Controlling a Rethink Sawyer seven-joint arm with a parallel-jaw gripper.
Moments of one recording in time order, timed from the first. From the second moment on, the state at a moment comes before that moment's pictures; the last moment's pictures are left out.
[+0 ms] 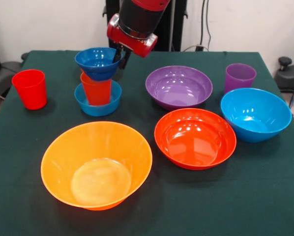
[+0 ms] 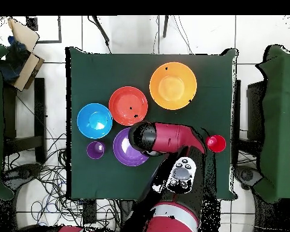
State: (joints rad) arm -0.06 -0.53 -0.31 1.60 -0.15 0.63 2.02
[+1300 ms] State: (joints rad) arm -0.07 -0.53 -0.31 1.67 -0.15 0.51 2.02
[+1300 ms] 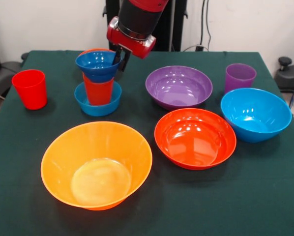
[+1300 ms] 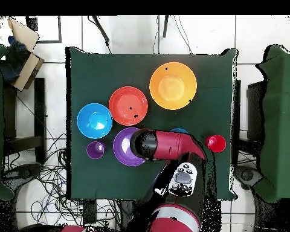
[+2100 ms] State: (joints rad) arm -0.07 -0.53 -0.32 1.67 -0.15 0.48 2.02
